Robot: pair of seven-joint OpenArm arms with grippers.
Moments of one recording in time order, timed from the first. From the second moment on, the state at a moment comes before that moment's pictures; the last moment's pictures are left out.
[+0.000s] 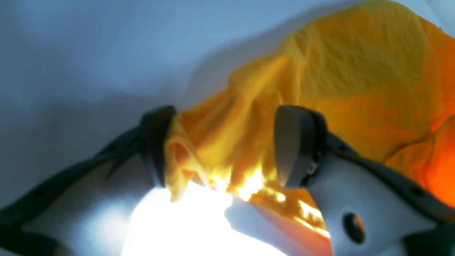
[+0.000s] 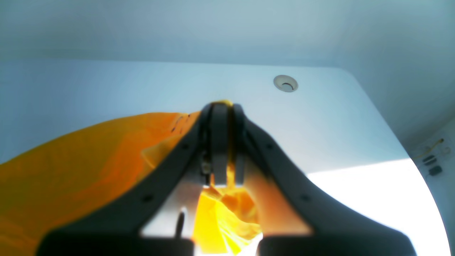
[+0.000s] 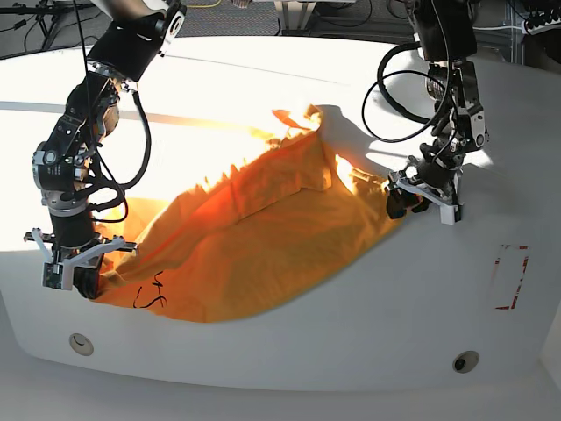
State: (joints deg) left arm -2.3 -5.0 -16.3 75.0 -28.5 -18.8 31.9; right arm 11.0 6.8 25.8 109.8 8.3 19.6 -44.7
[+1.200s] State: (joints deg) left arm -2.0 -9.2 -25.2 98.4 -27.7 -18.0 43.1; right arm 17.9 9.6 26.1 104.5 8.4 20.0 -44.9
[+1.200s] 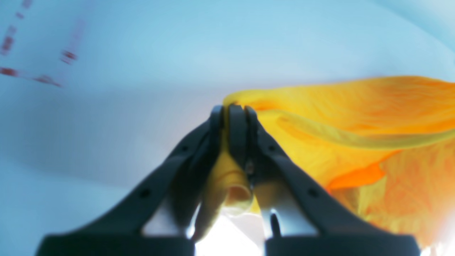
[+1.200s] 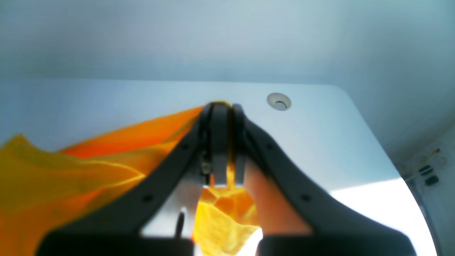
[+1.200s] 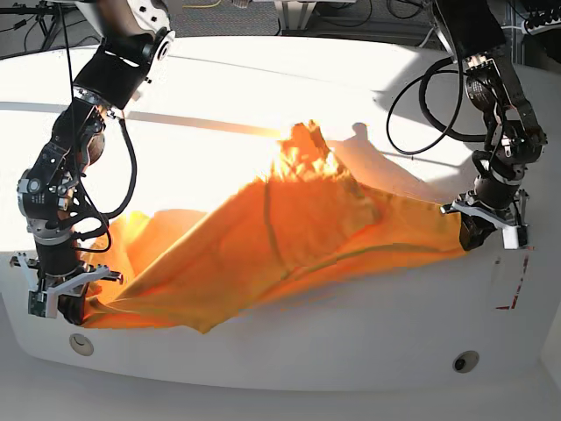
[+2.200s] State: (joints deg) left arm -36.3 -11.6 -34.4 108.8 -24.0 -18.5 52.2; right arm 52.2 13.9 11.9 87.3 8.2 20.1 -45.1
